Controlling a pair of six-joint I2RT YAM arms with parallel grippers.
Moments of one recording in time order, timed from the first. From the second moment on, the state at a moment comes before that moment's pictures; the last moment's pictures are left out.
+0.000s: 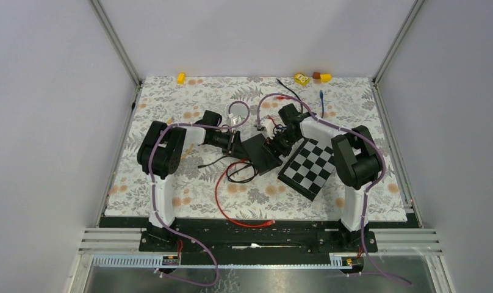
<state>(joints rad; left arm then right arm) -0.32 2.09 1.17 -0.14 1.06 -0.13 0.46 1.97 1.33 -0.67 -0.59 -0.51</state>
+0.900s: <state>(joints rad) -0.30 2.17 1.16 0.01 1.14 -0.31 0.46 1.97 1.32 -0.65 -0.59 -0.48</state>
